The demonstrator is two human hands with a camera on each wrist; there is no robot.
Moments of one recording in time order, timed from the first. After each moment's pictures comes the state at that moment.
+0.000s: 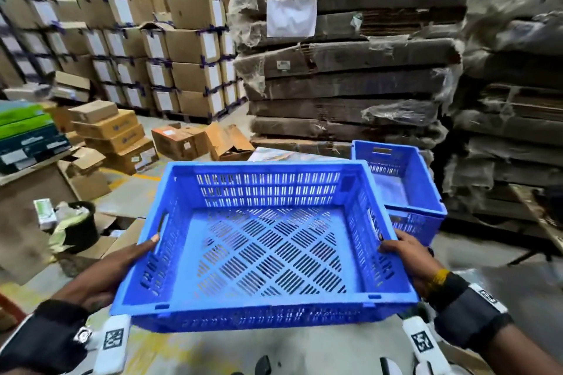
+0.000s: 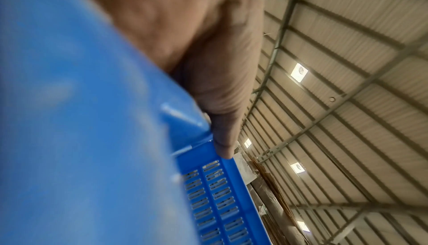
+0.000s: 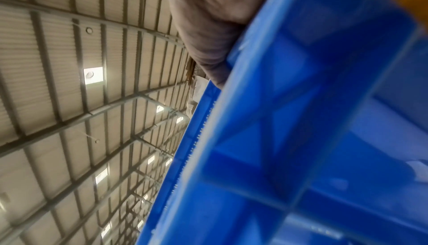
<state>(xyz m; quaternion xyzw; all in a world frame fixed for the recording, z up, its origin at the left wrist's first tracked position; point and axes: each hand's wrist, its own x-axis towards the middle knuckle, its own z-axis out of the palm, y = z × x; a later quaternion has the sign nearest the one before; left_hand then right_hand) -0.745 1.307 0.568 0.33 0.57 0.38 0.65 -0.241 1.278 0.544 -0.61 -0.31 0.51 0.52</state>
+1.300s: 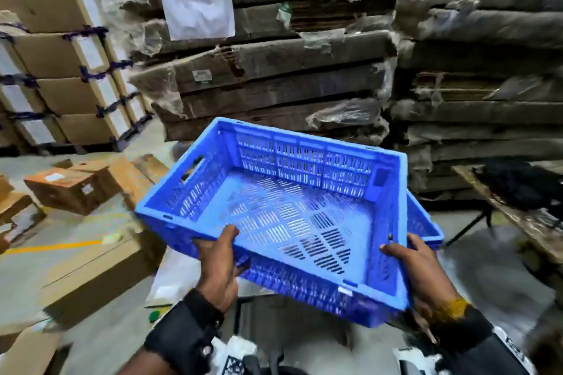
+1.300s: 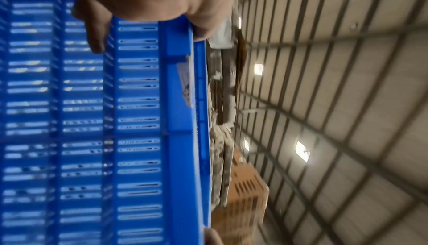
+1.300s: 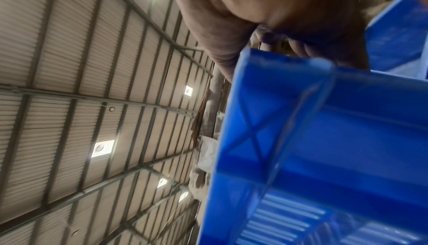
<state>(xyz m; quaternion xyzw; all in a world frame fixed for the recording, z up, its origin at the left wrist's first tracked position) -0.486 1.639 0.550 0.33 0.47 0.52 0.63 -0.241 1.467 0.567 -0.59 -0.17 0.35 0.71</state>
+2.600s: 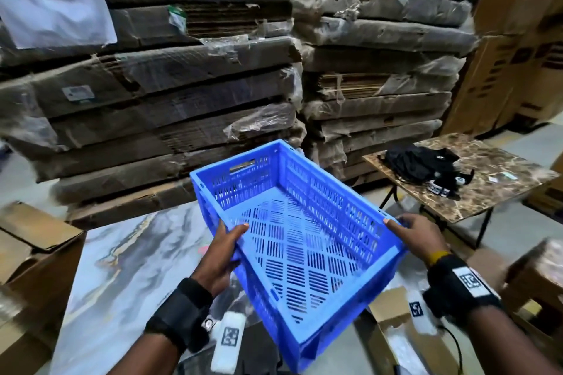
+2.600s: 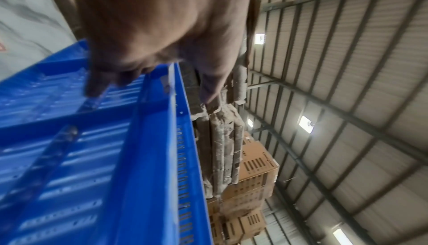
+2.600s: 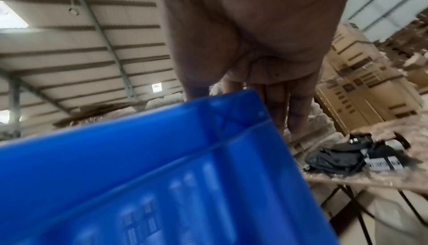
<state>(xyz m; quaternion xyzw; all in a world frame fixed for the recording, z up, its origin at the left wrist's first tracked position) -0.346 1.711 0.538 0.52 0.31 0.22 0.77 -0.065 1.438 0.553 -0.91 -0.20 0.07 0.35</state>
